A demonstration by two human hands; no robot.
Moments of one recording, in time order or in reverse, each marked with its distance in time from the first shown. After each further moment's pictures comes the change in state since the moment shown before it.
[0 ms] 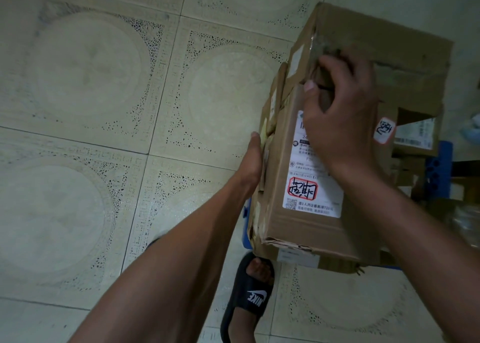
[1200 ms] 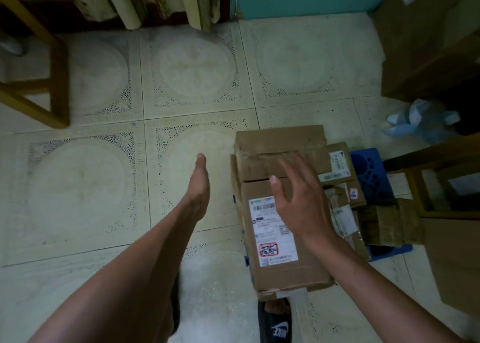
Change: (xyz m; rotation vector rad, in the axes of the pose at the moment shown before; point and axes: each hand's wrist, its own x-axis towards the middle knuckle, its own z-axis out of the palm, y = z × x) left_hand -0.047 0.181 -0.003 0.285 0.096 0.110; right_hand 0.004 -0.028 -0.081 -0.002 -0.162 0.349
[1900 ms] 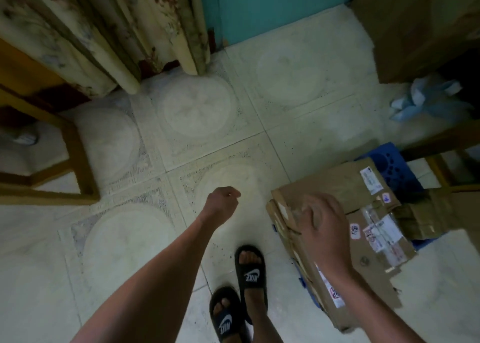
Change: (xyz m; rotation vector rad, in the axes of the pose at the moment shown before) left_hand 0.083 0.124 -0.074 0.720 -0.261 -0.054; right_hand 0.052 -0.106 0.017 0.184 0.272 0.356
